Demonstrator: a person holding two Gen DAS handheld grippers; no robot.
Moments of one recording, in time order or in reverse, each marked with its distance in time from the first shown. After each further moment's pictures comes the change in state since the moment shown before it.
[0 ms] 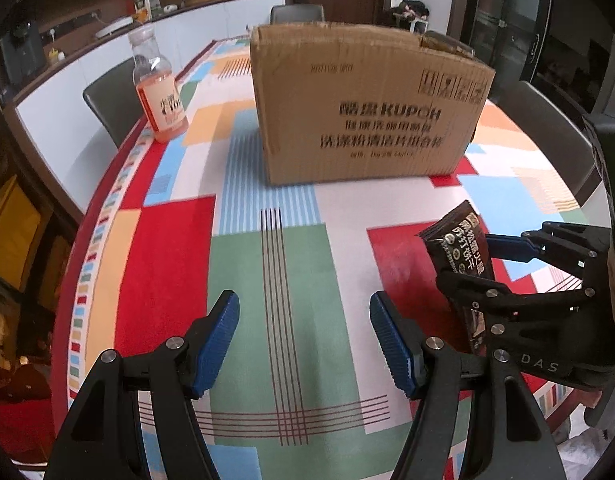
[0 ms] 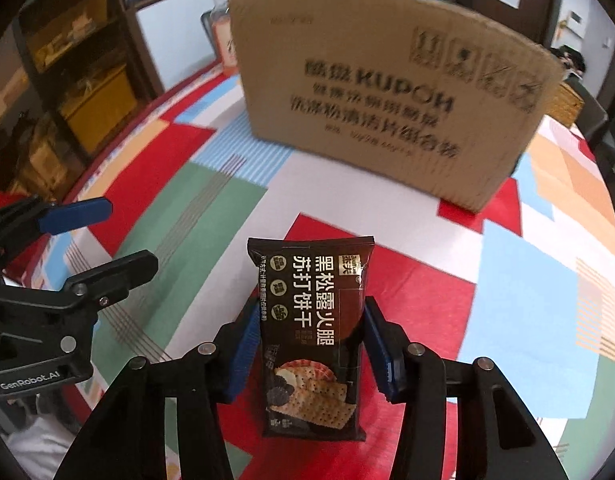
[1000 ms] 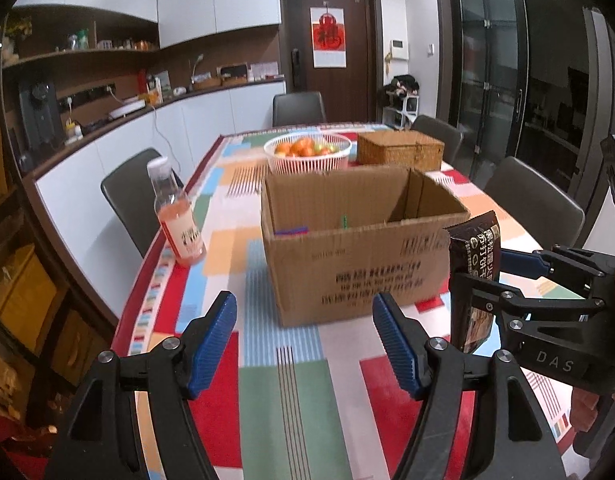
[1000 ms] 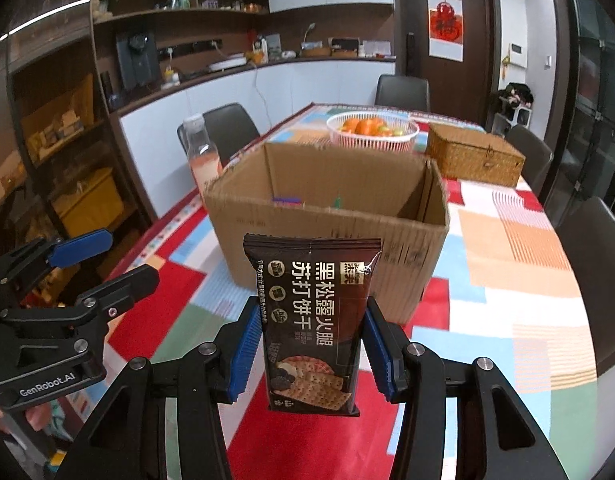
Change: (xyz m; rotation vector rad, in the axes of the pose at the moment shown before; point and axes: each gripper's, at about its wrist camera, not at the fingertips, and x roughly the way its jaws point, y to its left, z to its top) left arm -0.073 -0.004 0.075 0.034 -0.319 0.032; right arm -0.097 -0.019 0.053 0.101 -0.331 -0.069
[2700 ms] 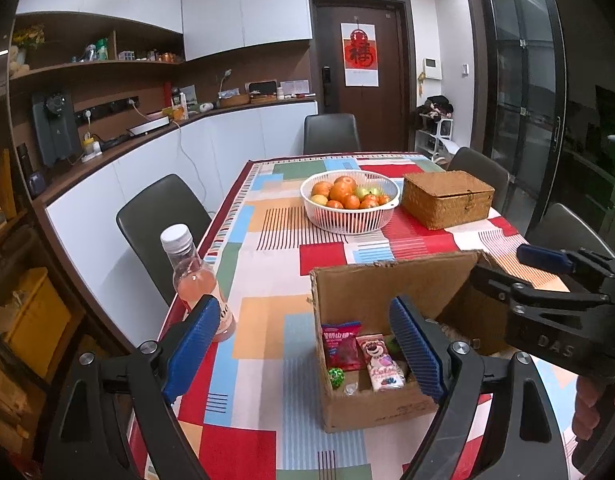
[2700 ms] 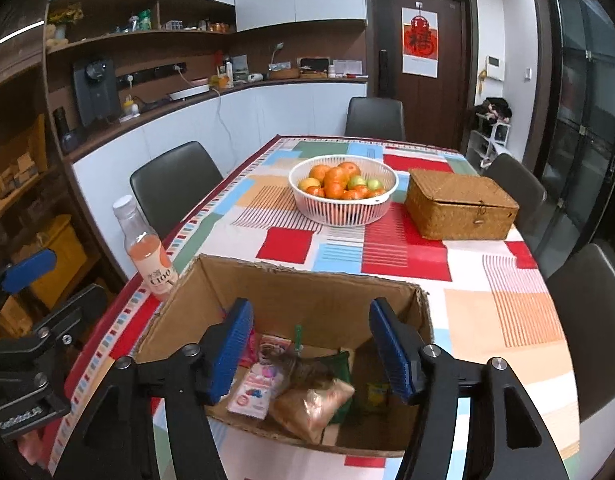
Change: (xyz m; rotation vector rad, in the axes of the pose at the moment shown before) left arm 0.068 0.037 0.093 -0.044 -0.053 0.097; right arm 0.070 -0.024 0.117 0.039 -0.054 -0.114
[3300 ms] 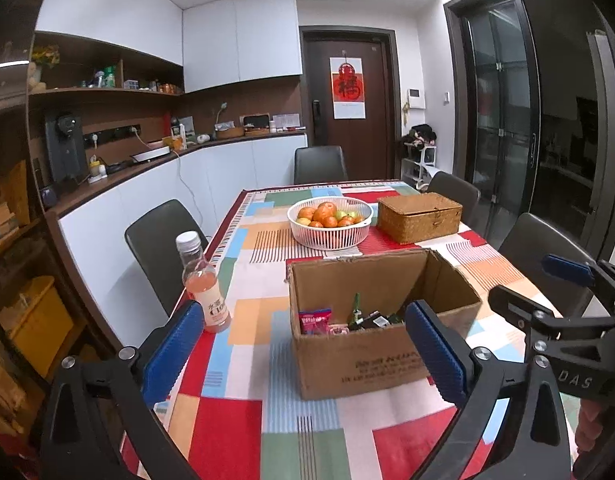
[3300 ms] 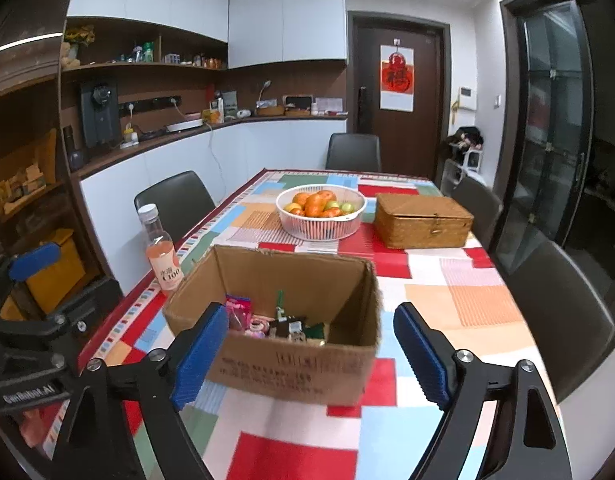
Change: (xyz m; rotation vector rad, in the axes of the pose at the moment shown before) left arm -0.101 -0.016 -0.042 0.002 -0.129 -0.021; right arm -0.115 0.003 -0.064 0.002 -0.146 -0.079
